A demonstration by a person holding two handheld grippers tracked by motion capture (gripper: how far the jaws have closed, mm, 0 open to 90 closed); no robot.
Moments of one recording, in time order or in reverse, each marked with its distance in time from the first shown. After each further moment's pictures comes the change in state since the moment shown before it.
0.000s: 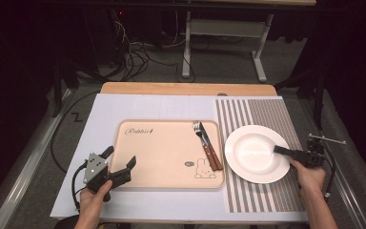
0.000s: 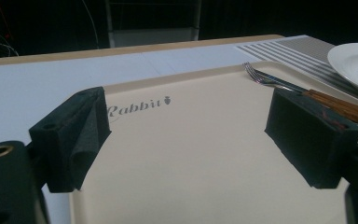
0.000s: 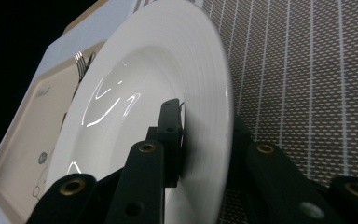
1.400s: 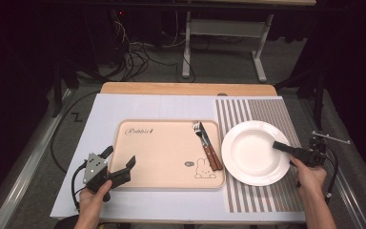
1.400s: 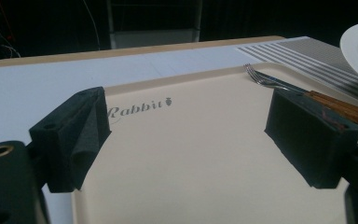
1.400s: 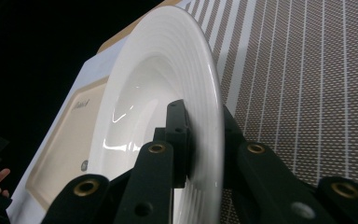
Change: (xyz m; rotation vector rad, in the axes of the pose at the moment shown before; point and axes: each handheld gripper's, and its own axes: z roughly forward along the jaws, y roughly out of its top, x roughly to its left) left arm 0.000 0.000 -0.001 -0.004 0.004 -0.002; right arm 0.028 0.001 -0.011 -0.075 0.090 -0.018
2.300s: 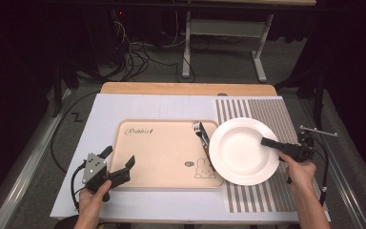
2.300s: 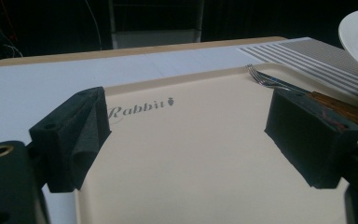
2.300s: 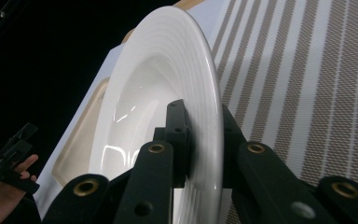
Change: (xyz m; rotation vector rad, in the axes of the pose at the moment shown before) left arm 0.001 0.000 -0.001 -0.001 0.007 -0.003; right arm 0.035 0.006 0.021 0.047 0.079 -0.043
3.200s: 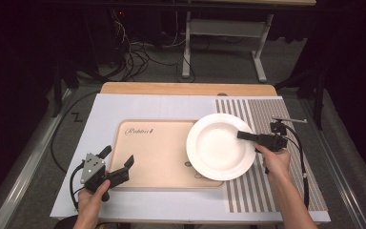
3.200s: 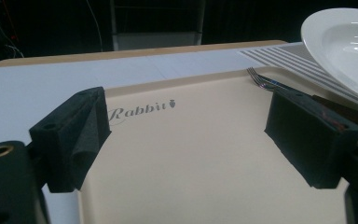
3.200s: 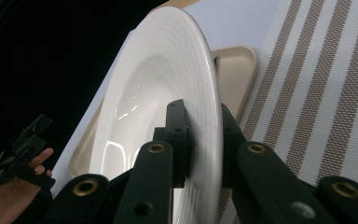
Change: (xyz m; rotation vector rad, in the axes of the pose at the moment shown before) left arm 0.002 0.000 -0.001 -0.010 0.001 -0.011; right arm 0.039 0.015 0.061 0.090 0.061 -0.031
